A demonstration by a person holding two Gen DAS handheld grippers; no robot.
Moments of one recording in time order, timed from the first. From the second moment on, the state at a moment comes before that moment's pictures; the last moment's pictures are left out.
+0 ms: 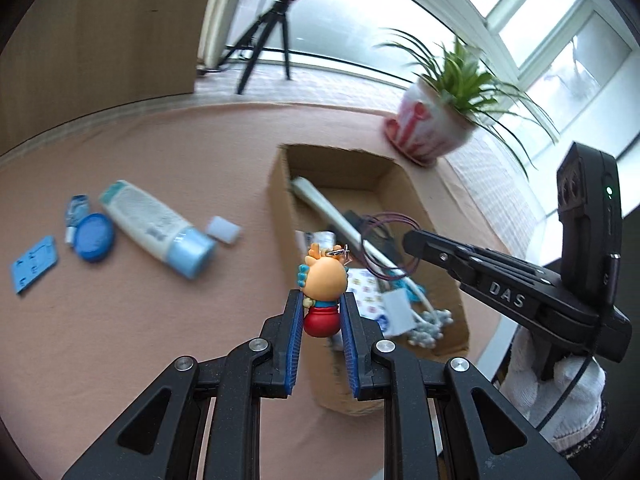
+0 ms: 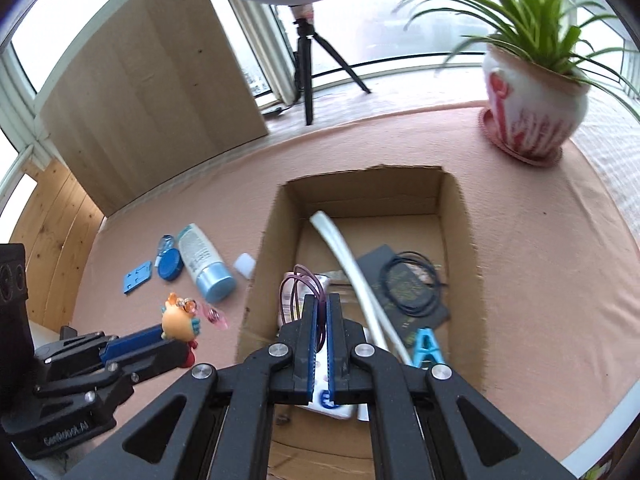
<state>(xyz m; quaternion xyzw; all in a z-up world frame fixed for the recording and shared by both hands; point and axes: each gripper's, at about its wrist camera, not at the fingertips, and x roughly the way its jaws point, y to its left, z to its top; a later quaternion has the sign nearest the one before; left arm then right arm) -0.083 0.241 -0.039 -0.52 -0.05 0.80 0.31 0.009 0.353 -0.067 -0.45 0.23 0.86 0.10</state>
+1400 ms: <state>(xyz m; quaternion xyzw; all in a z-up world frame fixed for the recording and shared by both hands) -0.136 0.051 -0.076 -0.56 -0.10 0.81 0.13 -0.024 0.271 -0.072 -0.46 0.26 0.85 0.01</state>
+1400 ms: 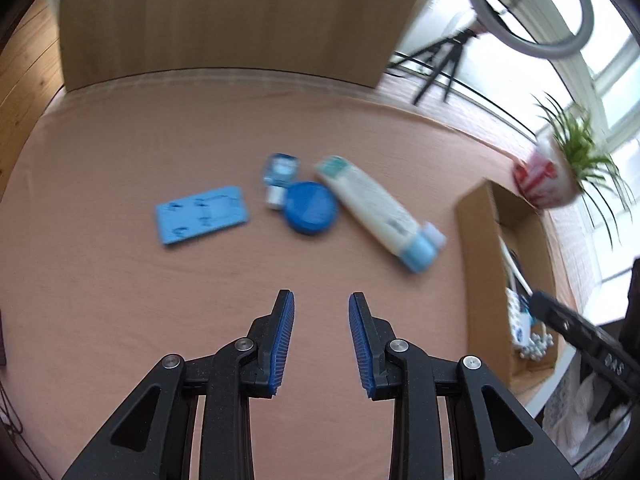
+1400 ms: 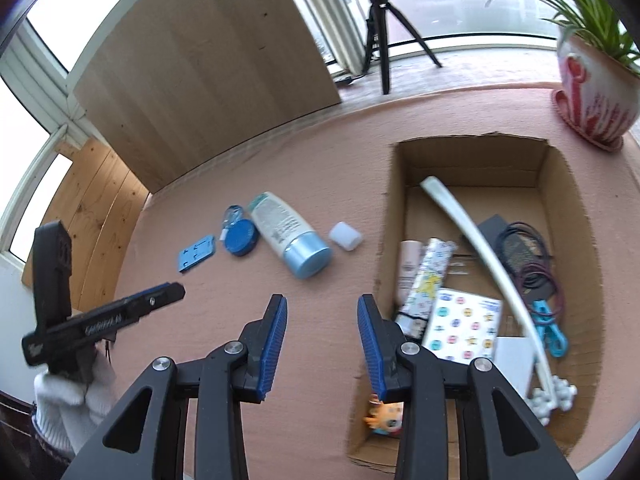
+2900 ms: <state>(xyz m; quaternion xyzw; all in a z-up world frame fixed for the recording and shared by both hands) -0.213 0.020 -0.142 -0.58 0.02 0.80 0.17 -0.227 0.161 -0.143 -0.56 0.18 0.81 0.00</state>
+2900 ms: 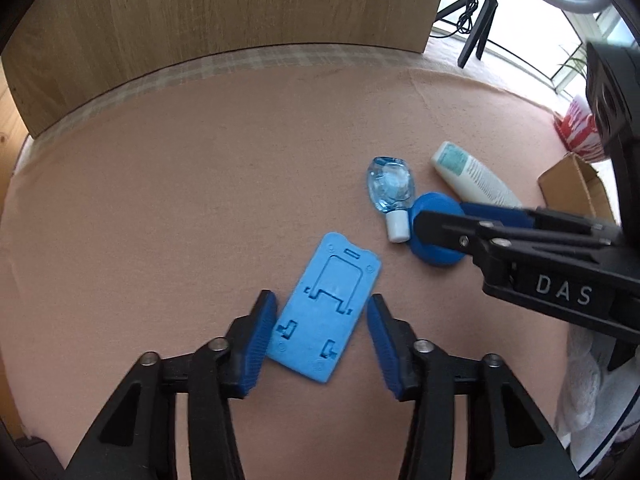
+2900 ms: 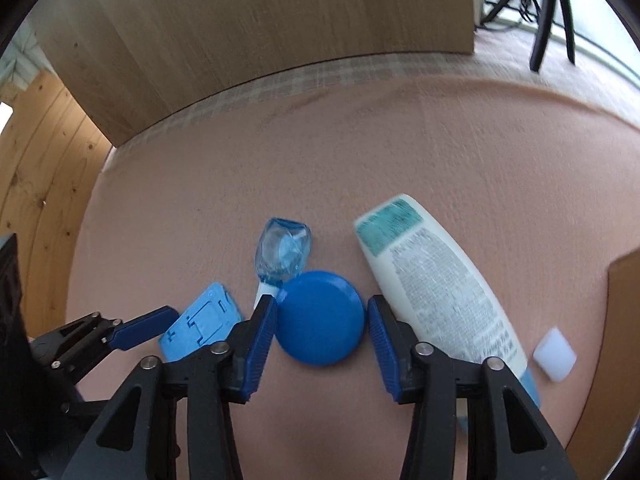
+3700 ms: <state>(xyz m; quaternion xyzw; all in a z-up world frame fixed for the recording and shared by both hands) -0.205 0.014 -0.137 -0.57 0.02 0.80 0.18 -0.236 0.119 -0.144 -0.57 0.01 0.82 -0.04</state>
